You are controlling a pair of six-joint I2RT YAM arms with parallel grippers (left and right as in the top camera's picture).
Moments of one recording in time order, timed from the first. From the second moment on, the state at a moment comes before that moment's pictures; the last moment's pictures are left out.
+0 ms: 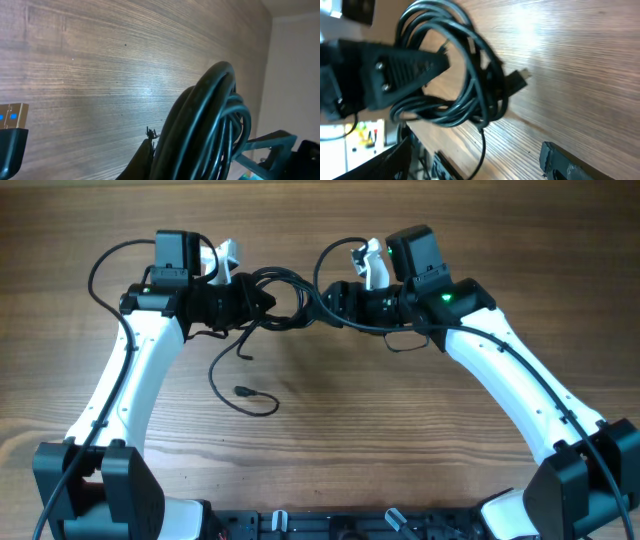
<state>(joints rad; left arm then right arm) -0.08 1.60 1.24 -0.69 0.63 -0.46 0.43 1.64 1.32 -0.58 -0.65 0.59</state>
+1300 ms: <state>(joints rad) 0.00 1.61 1.23 -0.54 1.28 -0.52 0.44 1.63 1.34 -0.58 -0.51 0.55</state>
